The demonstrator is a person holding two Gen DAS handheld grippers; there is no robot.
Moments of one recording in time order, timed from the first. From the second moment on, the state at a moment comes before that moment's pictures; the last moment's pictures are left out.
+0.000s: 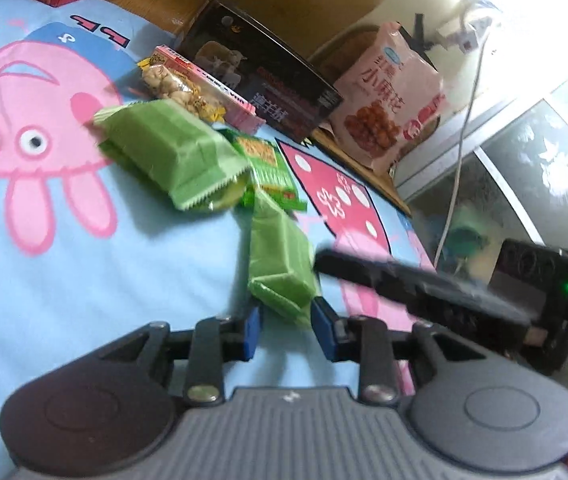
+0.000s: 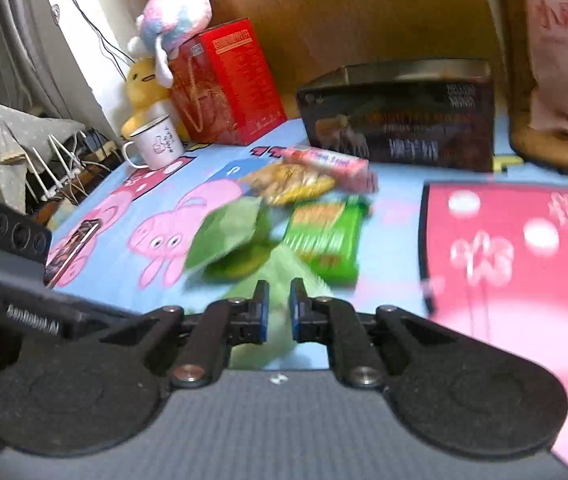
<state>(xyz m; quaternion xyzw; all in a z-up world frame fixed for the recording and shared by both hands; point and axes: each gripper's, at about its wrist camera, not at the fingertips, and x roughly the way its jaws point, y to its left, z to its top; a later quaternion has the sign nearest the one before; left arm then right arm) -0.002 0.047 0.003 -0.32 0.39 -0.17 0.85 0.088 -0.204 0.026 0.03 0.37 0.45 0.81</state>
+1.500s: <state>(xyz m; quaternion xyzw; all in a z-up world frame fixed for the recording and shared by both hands) -0.066 0.025 0.003 -0.32 0.40 -0.21 0.83 -0.012 -0.259 0.014 0.09 0.38 0.46 0.80</state>
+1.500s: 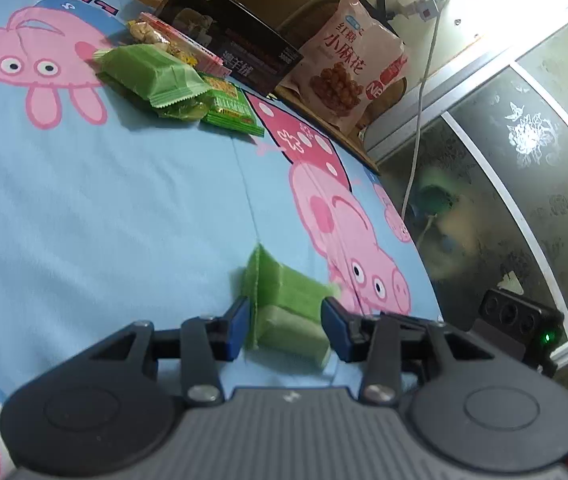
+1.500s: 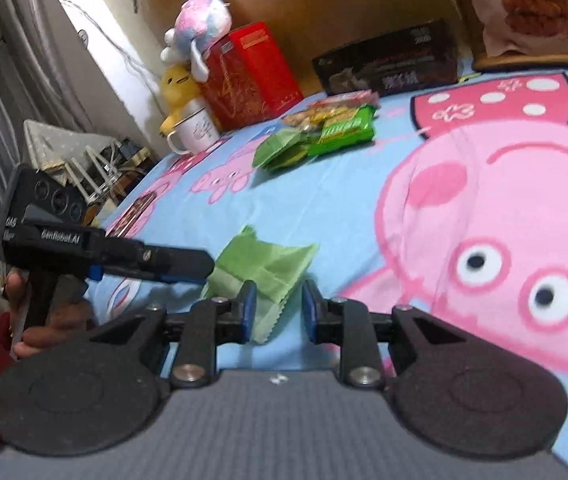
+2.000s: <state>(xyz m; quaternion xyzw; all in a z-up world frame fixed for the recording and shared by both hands) -0.077 0.022 0.017 -0.30 0.40 -0.24 0.84 -0.040 -0.268 0.021 0.03 0.34 0.45 0.82</state>
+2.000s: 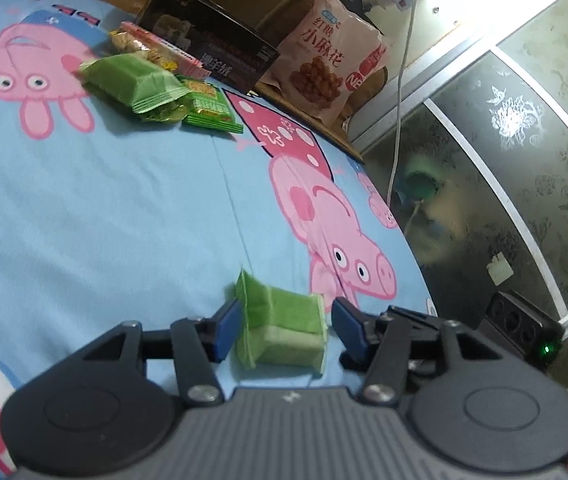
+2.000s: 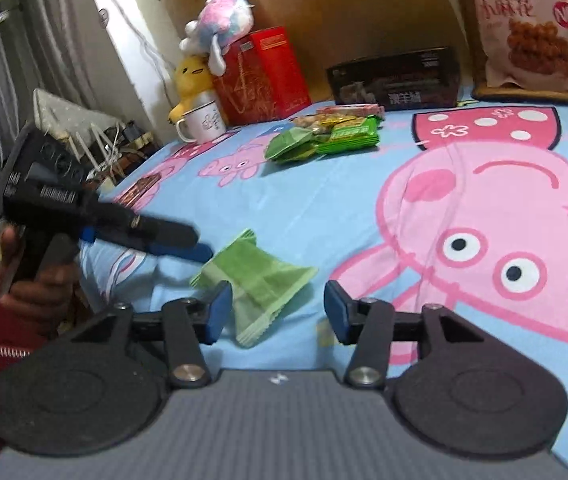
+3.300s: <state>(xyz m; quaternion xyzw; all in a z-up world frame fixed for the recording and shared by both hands) 0.019 0.000 0.046 -0.22 0.39 -0.22 0.87 0.024 -0.225 0.036 -0.02 0.27 0.41 0.87</state>
